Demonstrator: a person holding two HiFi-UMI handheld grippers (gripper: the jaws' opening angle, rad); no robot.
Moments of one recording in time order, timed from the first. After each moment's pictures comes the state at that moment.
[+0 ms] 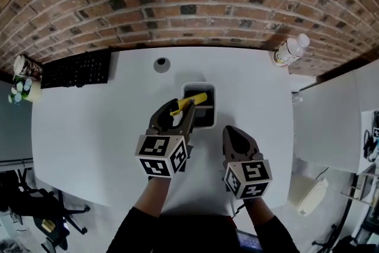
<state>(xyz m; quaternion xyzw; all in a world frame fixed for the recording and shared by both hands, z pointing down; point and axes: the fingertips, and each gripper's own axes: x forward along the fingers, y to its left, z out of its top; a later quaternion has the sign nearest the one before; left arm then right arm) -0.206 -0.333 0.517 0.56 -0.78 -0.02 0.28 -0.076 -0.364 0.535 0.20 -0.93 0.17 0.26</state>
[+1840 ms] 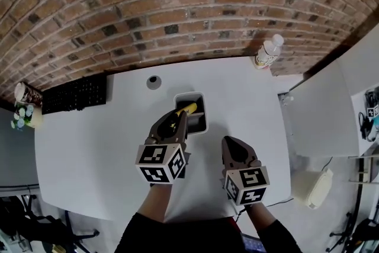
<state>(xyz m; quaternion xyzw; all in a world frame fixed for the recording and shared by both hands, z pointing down) -0.196 -0.332 0.490 0.59 -0.76 -0.02 0.25 -0.050 -0.351 0.514 0.24 -0.92 0.16 0.25</state>
